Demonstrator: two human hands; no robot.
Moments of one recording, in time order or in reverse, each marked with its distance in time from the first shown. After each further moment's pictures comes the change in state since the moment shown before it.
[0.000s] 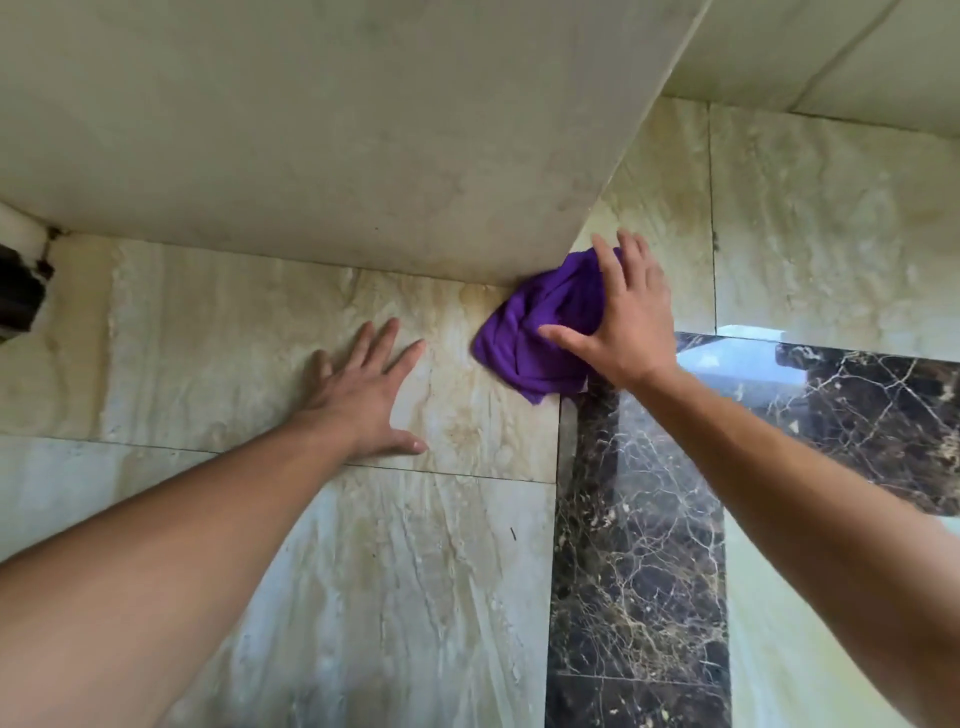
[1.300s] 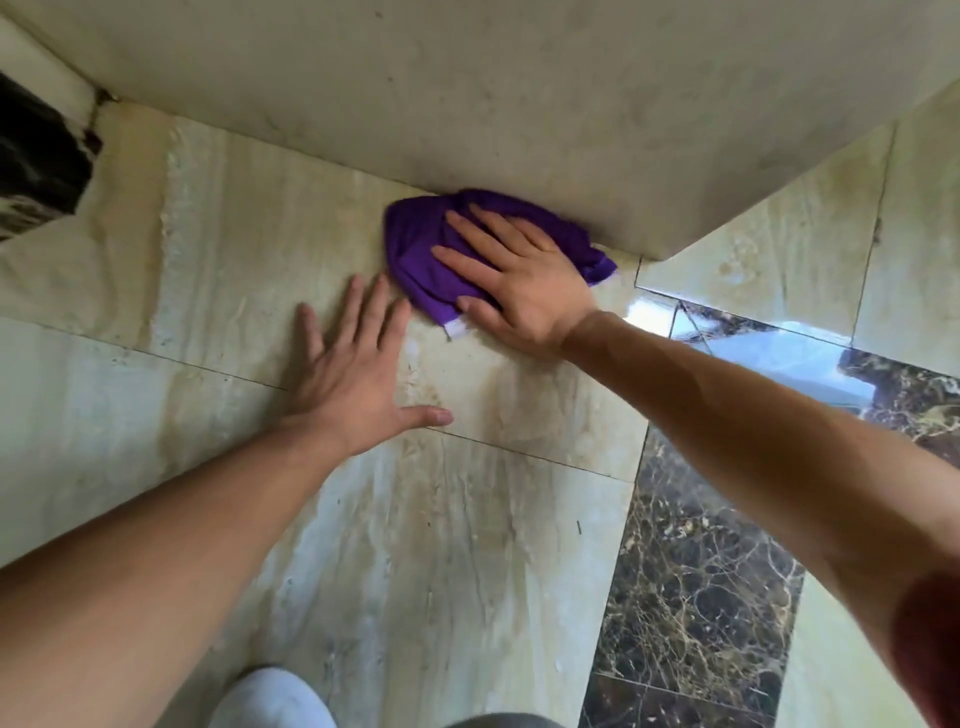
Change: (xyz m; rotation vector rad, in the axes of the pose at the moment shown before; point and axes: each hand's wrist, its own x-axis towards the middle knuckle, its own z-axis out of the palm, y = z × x) left_hand -0.034 -0.054 0.042 -0.090 0.231 -0.212; right_hand 0.045 -0.153 0.097 -0.079 -0.156 -0.822
